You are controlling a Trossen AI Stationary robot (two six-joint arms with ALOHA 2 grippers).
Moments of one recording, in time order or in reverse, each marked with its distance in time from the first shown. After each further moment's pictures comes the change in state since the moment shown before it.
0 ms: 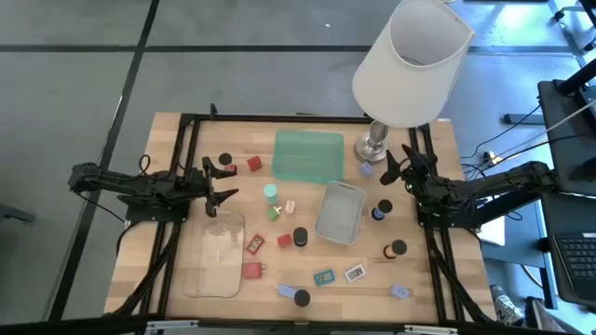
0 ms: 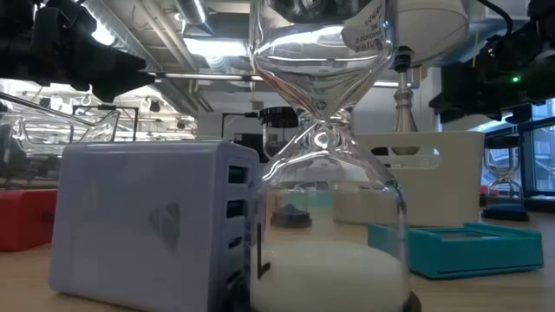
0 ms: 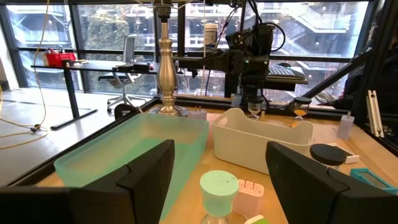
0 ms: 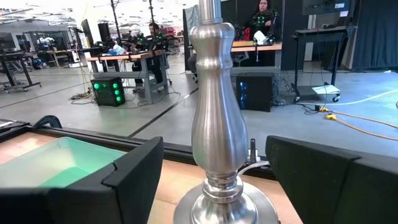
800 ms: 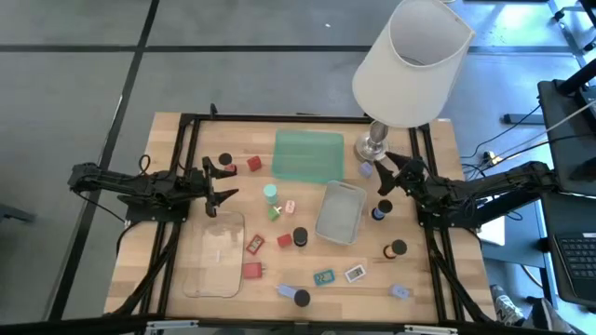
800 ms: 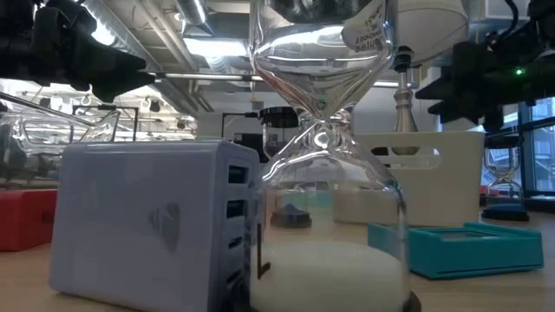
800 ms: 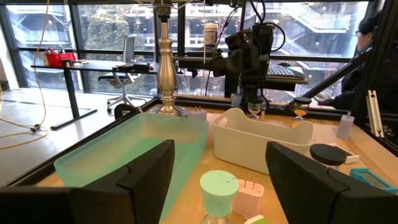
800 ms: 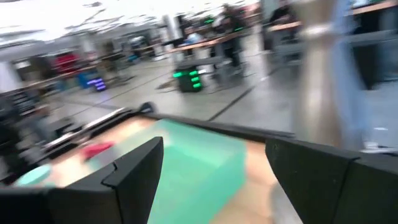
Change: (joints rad) left arm 0.000 0.000 0.000 0.000 0.000 0.000; right arm 0.000 0.000 0.000 0.000 -0.369 0.163
